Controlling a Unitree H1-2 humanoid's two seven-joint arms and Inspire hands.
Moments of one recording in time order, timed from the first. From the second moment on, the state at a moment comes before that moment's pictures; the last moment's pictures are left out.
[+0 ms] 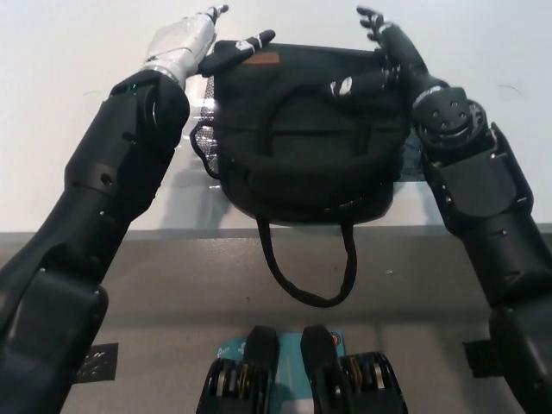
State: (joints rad) left_arm -1.16 0.22 -0.33 0.95 0.68 0.12 -0.02; right_arm -1.07 -0.10 0.05 0.88 -0.20 0.17 0.05
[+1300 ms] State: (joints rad) left_arm -1.01 0.15 -0.88 1.21 0.89 0.13 0.30; right_arm -1.04 -0.05 0.09 1.29 -0.20 -0.10 -0.09
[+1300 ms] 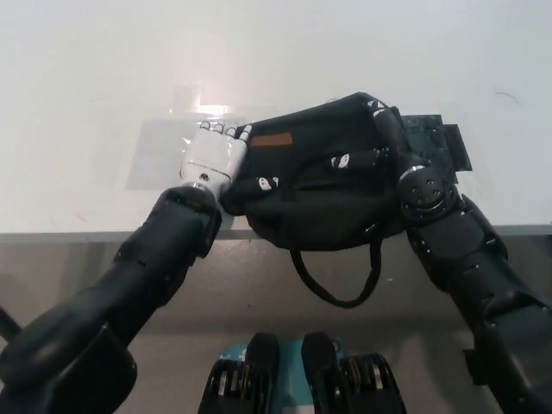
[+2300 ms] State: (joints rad) left_arm -0.89 0.23 -0.66 1.00 0.78 0.06 0.35; right_arm -0.95 0.04 0.10 1.30 -0.21 -0.34 -0.34
